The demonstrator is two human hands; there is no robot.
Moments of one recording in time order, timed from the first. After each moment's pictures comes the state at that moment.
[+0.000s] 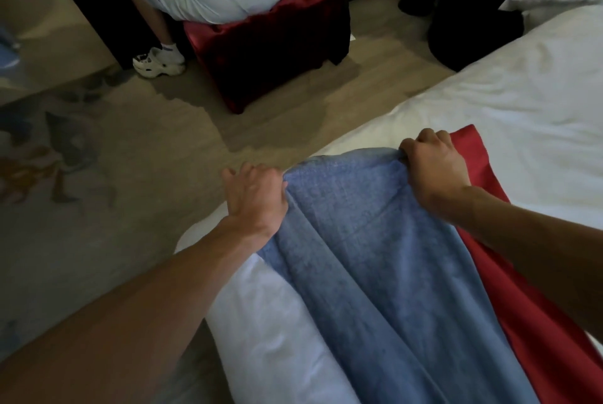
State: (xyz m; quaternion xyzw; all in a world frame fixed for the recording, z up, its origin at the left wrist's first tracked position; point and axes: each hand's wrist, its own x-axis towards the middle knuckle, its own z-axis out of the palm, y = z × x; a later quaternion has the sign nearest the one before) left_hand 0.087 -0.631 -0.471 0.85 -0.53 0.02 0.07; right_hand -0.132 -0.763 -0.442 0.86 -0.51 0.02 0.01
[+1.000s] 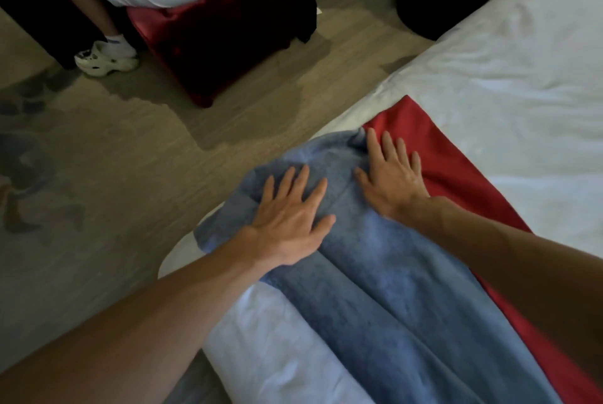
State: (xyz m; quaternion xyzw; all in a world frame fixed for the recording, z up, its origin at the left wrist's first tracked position) left_hand 0.072 -0.652 -0.509 0.67 -0.72 -0.19 -0.04; right_hand -0.093 -0.753 -0.504 0.80 -0.58 -0.02 -0.16
